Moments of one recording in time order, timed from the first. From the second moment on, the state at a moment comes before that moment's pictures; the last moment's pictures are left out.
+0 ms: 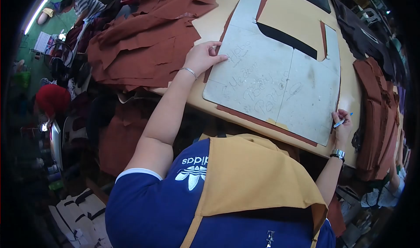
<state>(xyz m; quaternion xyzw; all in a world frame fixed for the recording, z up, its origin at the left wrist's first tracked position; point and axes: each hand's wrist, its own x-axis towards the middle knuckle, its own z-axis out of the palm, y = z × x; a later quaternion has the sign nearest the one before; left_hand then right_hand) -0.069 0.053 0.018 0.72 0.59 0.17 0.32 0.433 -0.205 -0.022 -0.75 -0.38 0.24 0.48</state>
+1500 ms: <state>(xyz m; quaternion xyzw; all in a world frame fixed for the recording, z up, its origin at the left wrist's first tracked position) 0.126 0.106 0.054 0.94 0.29 -0.05 0.14 0.328 -0.004 -0.006 -0.61 -0.47 0.26 0.59</state>
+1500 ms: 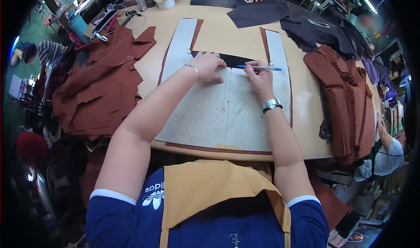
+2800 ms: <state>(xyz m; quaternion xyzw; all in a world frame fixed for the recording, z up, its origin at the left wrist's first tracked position) 0.045 0.076 0.000 0.87 0.44 0.21 0.08 0.232 0.107 -0.014 -0.55 -0.52 0.29 0.58</state>
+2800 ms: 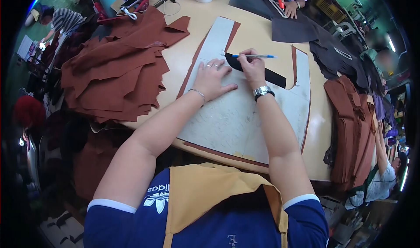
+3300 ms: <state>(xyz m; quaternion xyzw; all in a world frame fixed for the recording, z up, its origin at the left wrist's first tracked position) 0.045 0.077 -0.005 0.88 0.43 0.21 0.06 0.212 0.115 -0.013 -0.58 -0.57 0.26 0.52</state>
